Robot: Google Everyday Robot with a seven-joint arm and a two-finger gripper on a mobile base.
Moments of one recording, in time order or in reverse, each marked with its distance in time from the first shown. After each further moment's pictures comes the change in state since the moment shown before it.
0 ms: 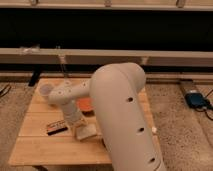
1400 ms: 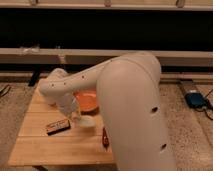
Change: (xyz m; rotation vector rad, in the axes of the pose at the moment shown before) arm 0.006 -0.006 -0.101 0.088 -0.201 0.137
